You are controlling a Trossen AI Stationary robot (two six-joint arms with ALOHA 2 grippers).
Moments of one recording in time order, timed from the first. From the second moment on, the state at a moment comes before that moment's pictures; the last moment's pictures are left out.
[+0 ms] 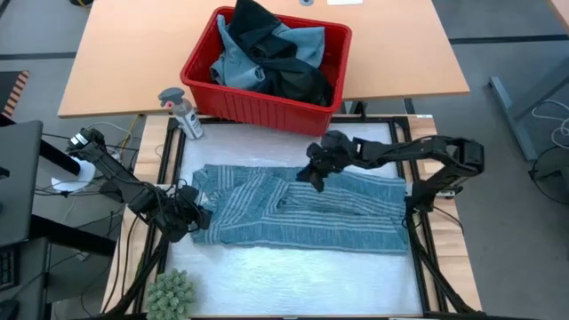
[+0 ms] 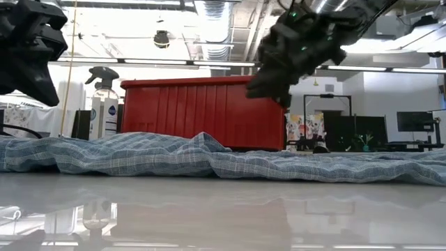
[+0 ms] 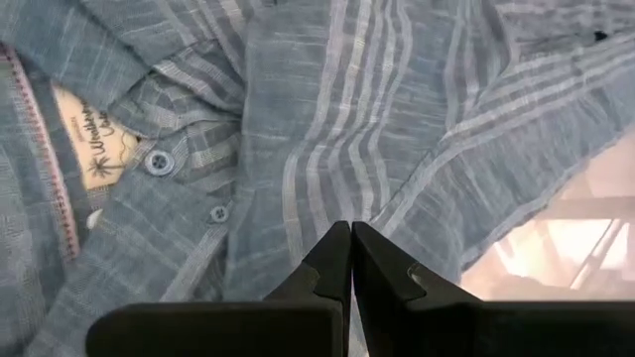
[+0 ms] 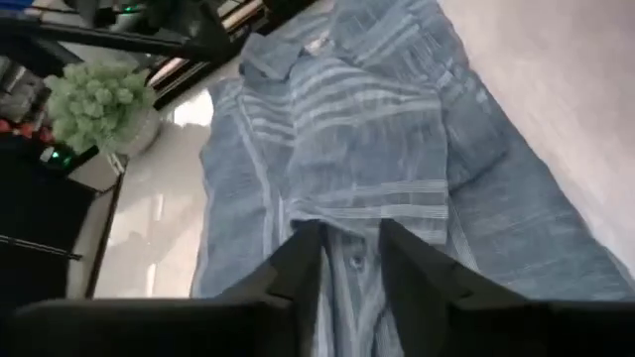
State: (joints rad) left arm -0.69 0.83 0.52 -0.77 -0.59 -1.78; right arm -0.29 1.51 0.86 0.10 -0.40 0.36
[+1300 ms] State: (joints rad) left arm -0.69 0.83 0.52 -0.77 -0.71 -1.78; right arm -0.26 2.03 1.40 -0.42 -0.29 0.08
